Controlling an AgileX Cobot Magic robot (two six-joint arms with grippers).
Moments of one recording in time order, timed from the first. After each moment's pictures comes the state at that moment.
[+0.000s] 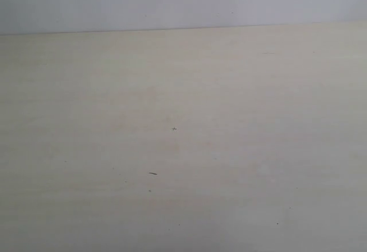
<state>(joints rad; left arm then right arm) -0.10 0.01 0.00 0.13 0.37 -0.15 0.12 0.05 -0.02 0.16 -0.02 -0.26</state>
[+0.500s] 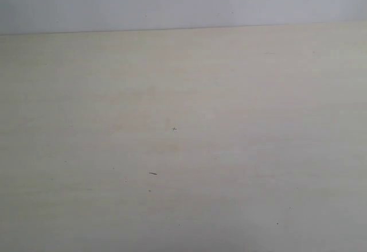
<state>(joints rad) -0.10 0.01 0.00 0.13 0.37 -0.15 0.04 0.01 0.00 0.16 0.09 -0.26</state>
